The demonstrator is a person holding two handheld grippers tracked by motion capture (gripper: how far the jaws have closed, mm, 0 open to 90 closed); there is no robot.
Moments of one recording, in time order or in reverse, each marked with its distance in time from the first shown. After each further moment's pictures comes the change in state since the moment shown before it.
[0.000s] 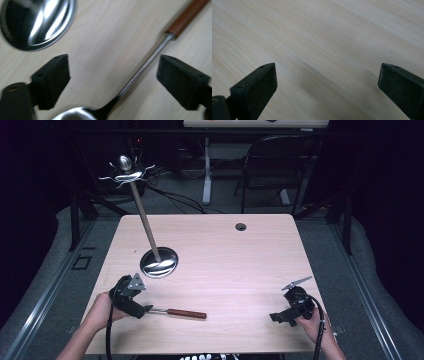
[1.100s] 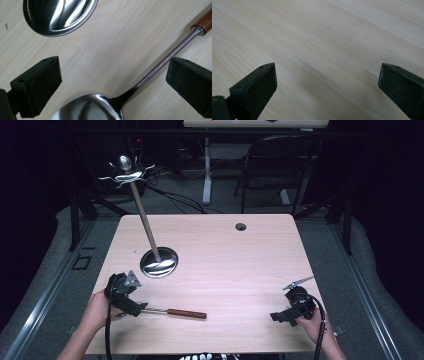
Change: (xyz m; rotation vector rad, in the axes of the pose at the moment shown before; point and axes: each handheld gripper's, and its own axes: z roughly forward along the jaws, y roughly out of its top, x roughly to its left) left arm 0.009 -0.005 -0.005 0.041 0.086 -0.068; right arm -0.002 -0.001 -0.001 -0.021 0.002 0.013
